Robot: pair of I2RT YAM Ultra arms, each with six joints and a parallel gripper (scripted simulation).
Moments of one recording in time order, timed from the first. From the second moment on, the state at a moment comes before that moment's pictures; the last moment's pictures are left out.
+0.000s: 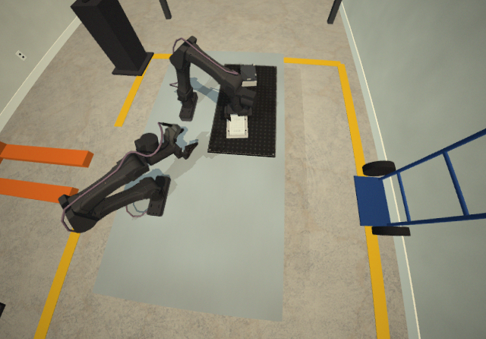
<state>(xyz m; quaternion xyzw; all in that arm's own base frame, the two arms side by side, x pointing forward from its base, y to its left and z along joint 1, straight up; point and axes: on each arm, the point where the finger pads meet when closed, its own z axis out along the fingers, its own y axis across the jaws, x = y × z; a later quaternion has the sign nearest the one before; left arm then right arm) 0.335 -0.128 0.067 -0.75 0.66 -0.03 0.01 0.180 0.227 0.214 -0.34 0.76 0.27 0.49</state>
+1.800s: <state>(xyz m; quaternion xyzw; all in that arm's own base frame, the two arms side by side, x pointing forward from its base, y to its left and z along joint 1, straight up) 0.283 -0.114 0.093 -0.07 0.99 -0.05 0.14 0.180 0.227 0.214 -0.34 0.76 0.27 0.49</state>
